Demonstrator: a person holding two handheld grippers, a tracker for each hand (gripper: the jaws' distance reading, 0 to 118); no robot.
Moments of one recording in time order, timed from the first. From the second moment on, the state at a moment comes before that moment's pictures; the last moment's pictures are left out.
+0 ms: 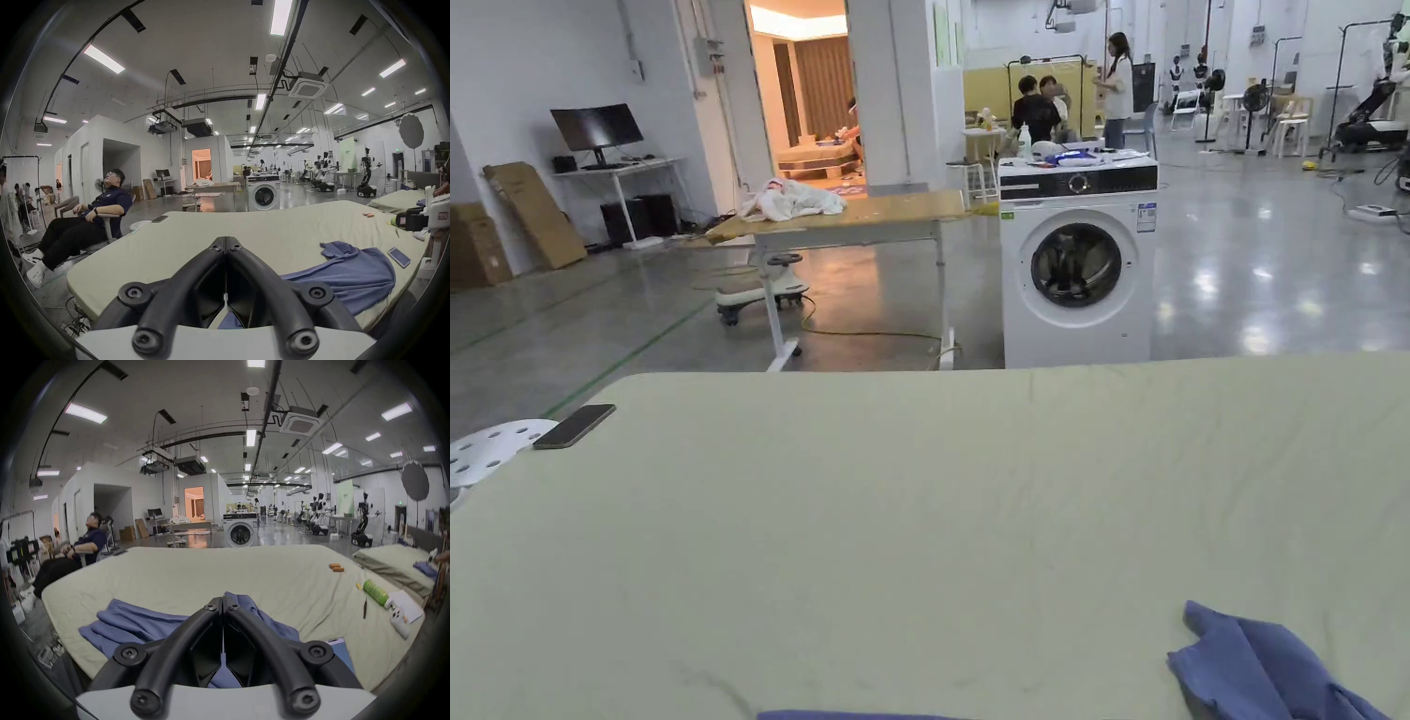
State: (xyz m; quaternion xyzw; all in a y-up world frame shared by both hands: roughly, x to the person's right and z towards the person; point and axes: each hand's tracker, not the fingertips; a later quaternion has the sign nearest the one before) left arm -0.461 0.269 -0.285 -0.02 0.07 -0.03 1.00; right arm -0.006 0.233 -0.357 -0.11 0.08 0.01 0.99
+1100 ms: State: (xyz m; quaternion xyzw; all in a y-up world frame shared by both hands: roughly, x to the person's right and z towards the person) left arm -0.503 0.087 -0.616 -0.45 0.01 0.09 0.89; right arm 0.039 0.201 -0.330 -0.18 0.05 -0.07 0.98
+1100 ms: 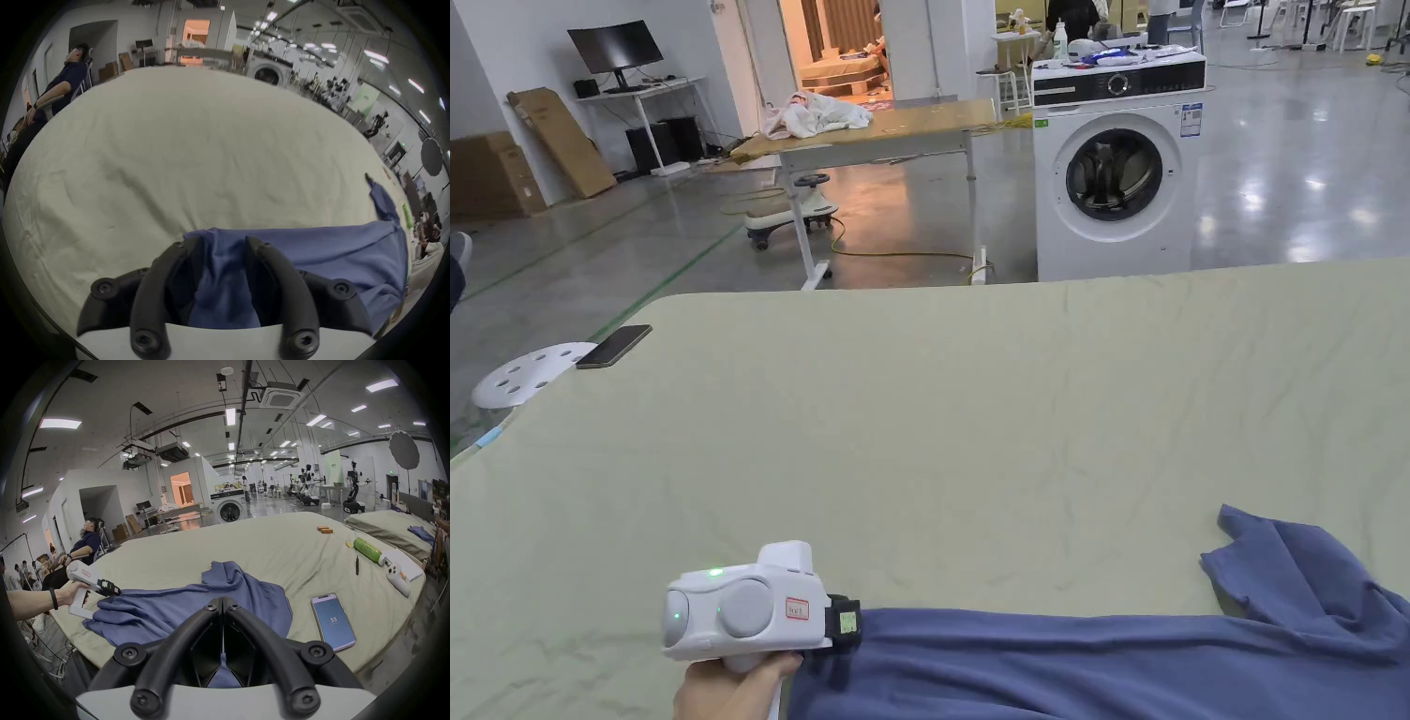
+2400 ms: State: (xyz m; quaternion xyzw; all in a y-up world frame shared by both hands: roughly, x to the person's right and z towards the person) left arm -0.541 0.236 -0.539 -0.30 -0.09 0.17 0.94; right arm 0.107 0.215 -0.556 -0.29 0.06 -0.03 0.95
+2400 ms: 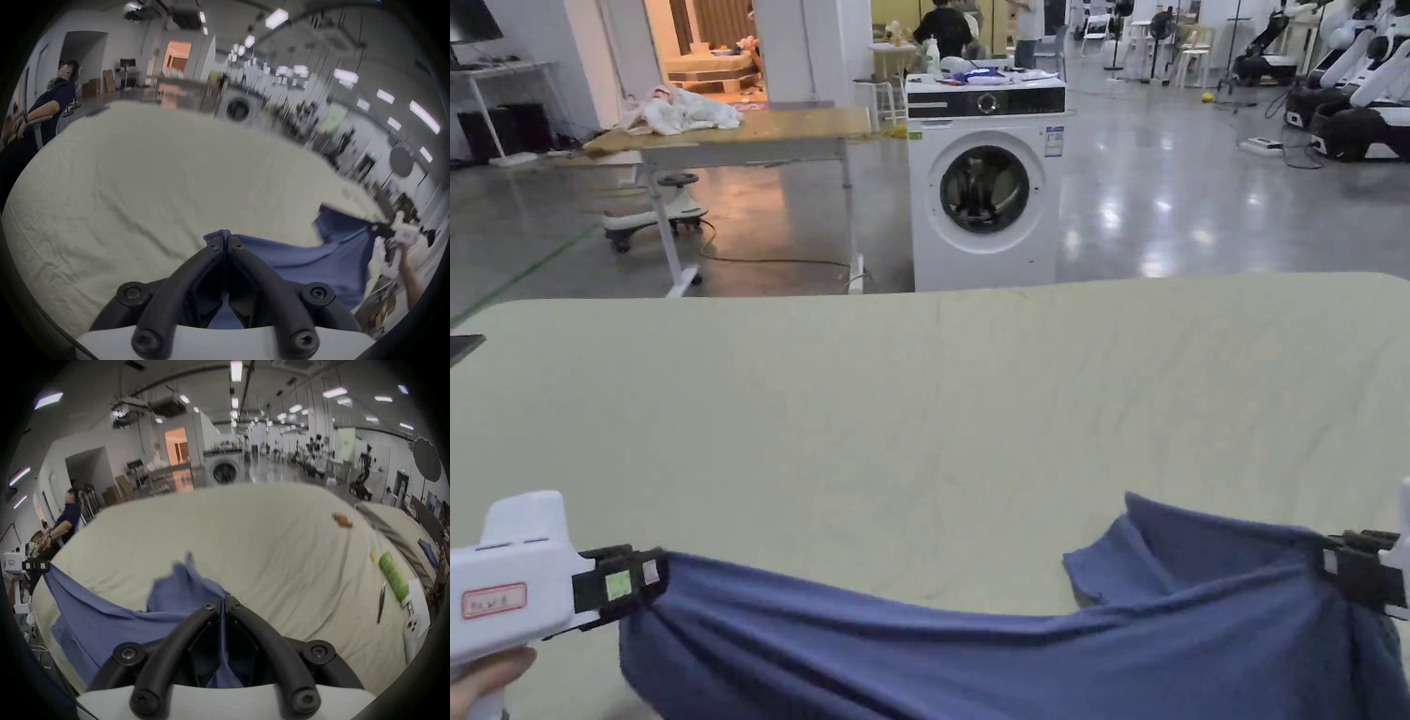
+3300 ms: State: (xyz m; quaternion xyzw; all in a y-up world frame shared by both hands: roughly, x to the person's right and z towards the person) left arm -0.539 0.538 -0.639 -0.03 0.04 0.00 1.00; right arm 0.038 0.536 -0.705 -0.04 0.02 -0.03 1.00
